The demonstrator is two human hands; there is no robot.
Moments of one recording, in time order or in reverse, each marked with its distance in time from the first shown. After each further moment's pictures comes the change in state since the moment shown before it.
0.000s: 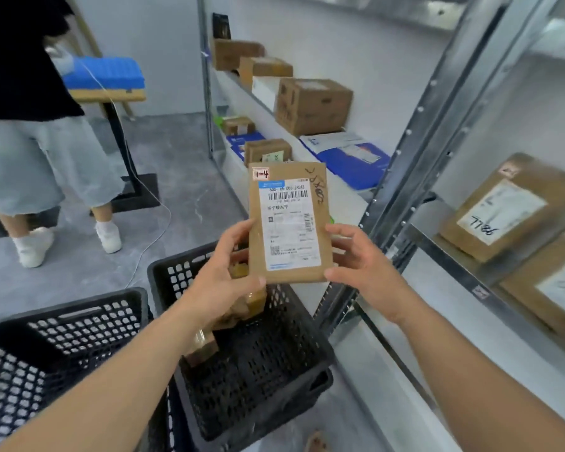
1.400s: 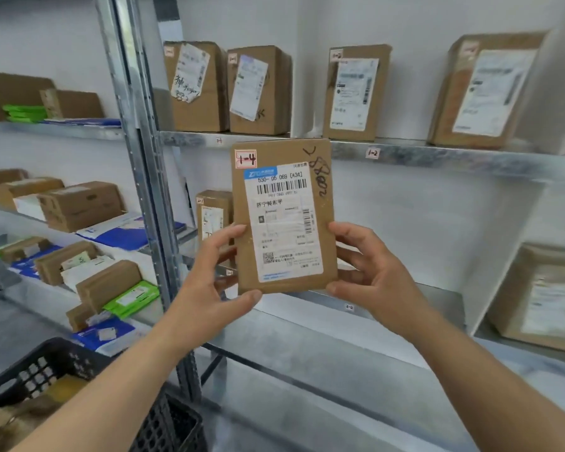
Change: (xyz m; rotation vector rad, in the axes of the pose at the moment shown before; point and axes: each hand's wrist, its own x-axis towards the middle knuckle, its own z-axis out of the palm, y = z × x) left_hand -0.198 0.184 0.307 0.042 -0.553 0.650; right_hand -0.484 -0.072 -0.122 -0.143 0.695 -0.349
